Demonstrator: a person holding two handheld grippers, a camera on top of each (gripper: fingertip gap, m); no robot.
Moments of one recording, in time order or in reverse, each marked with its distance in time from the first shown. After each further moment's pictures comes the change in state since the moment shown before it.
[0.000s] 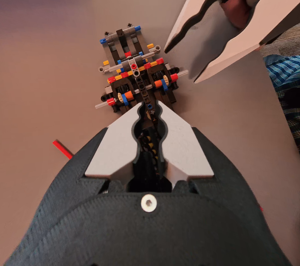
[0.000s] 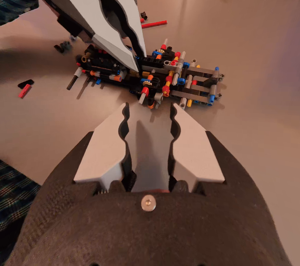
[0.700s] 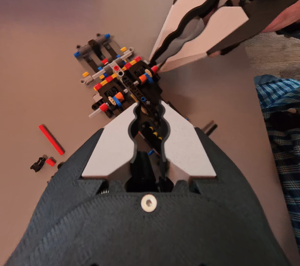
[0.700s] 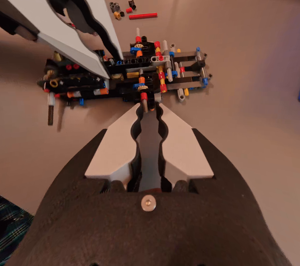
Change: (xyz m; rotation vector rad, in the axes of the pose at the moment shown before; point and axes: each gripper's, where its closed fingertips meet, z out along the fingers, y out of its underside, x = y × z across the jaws) left arm 0.015 -0.002 -0.007 0.038 -0.067 -0.113; right arm 0.020 0.000 0.014 -0.064 0.048 -0.069
